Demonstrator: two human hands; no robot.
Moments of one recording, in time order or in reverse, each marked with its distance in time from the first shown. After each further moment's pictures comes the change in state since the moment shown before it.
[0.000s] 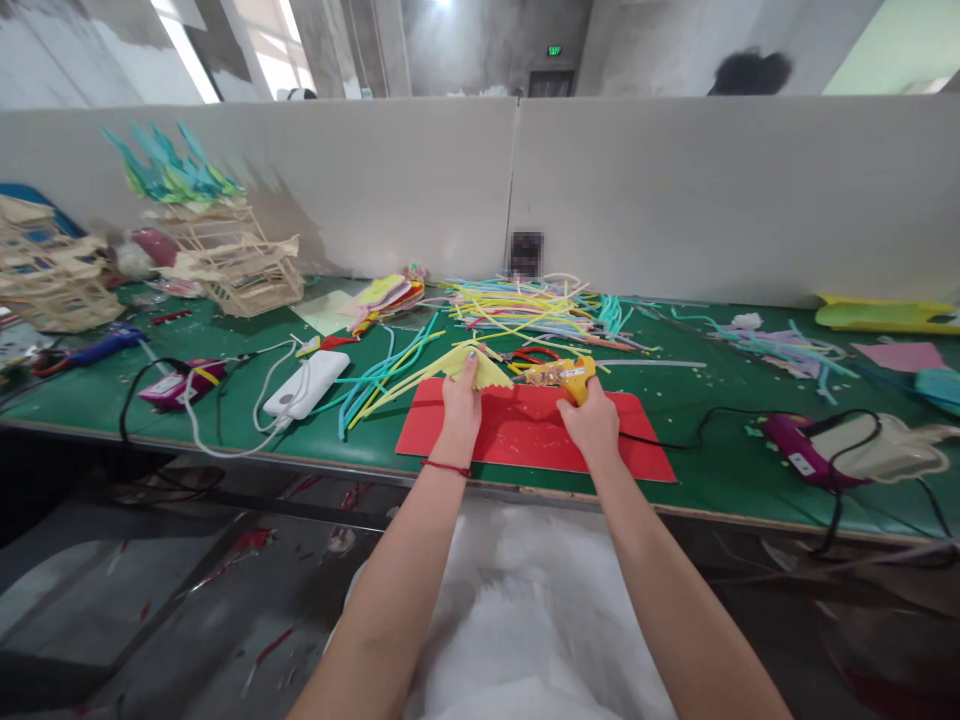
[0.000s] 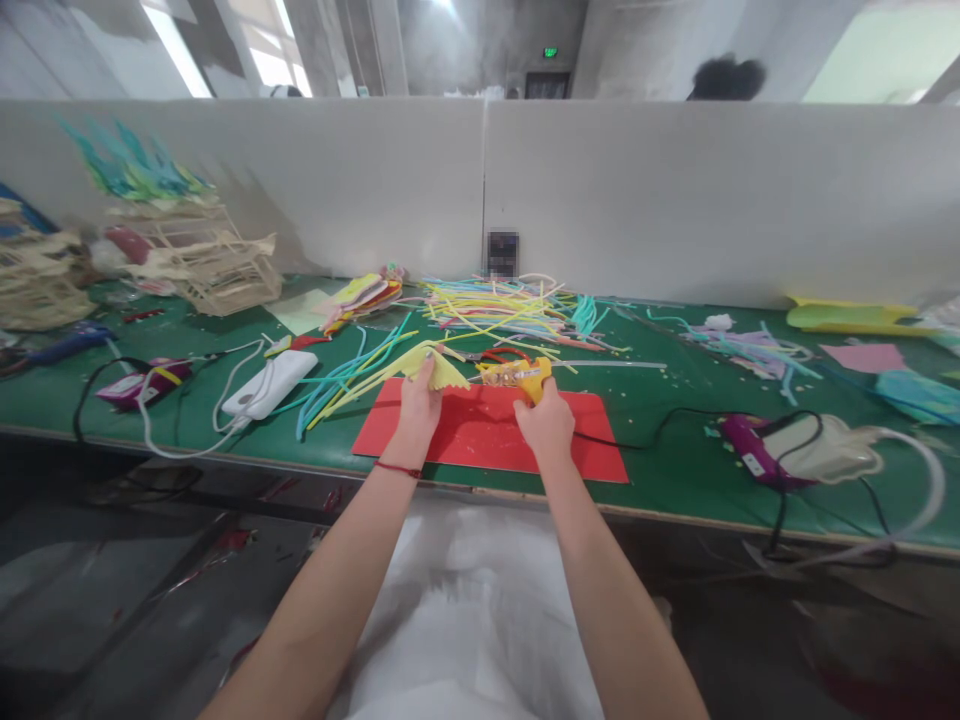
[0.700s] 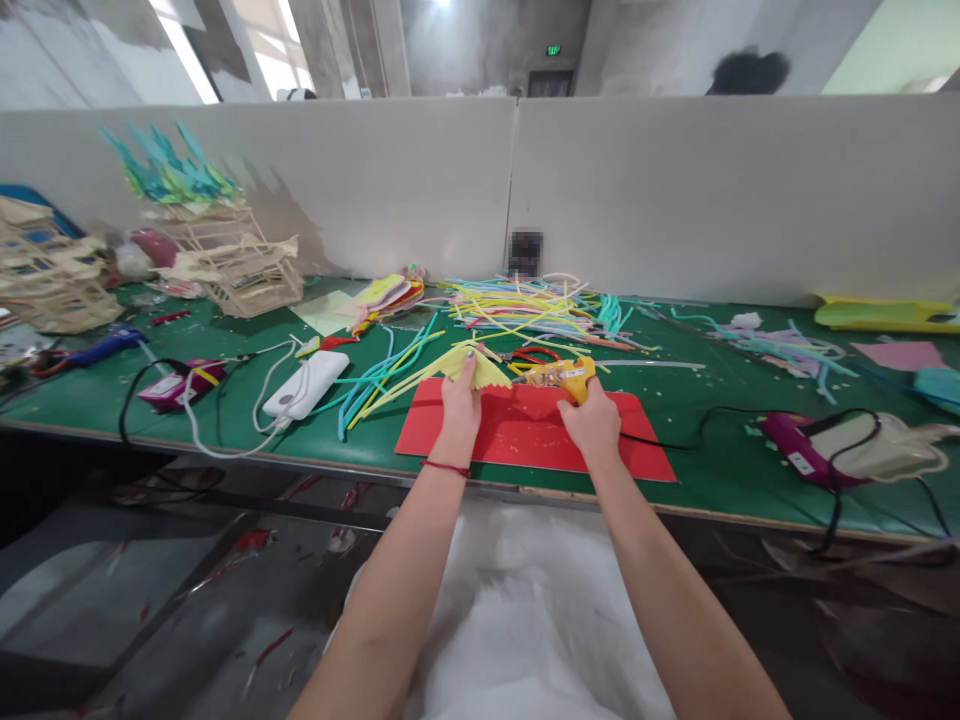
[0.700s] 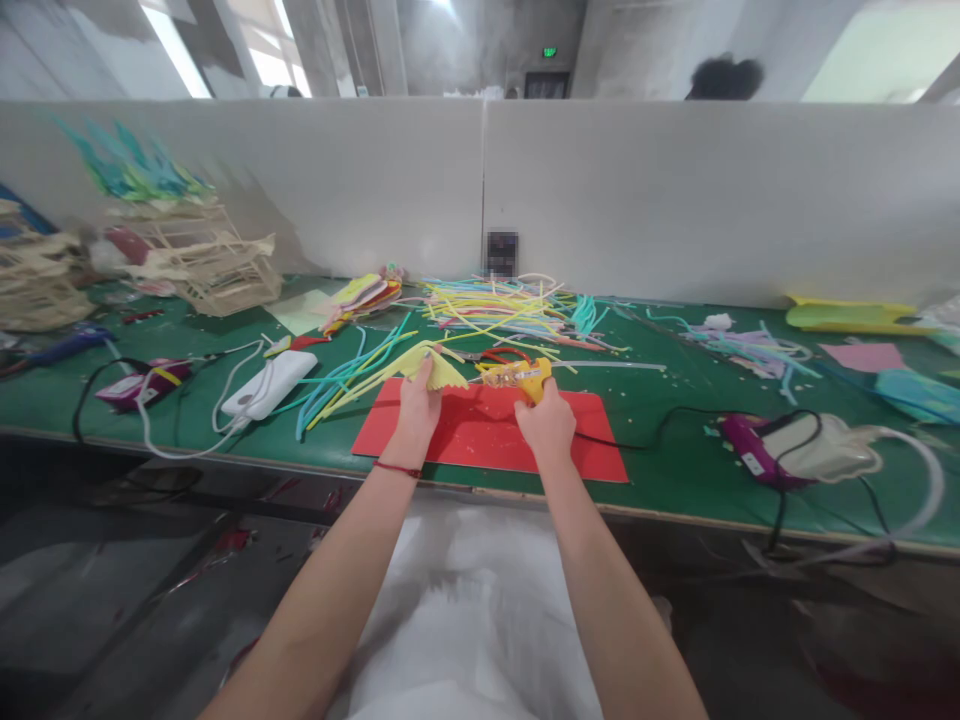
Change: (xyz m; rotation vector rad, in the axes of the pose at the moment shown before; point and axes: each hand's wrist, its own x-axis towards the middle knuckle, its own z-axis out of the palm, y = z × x) left_hand -0.001 0.000 -0.001 0.009 0.010 -0.004; right_hand 0.000 0.000 0.000 -0.060 0.002 0.021
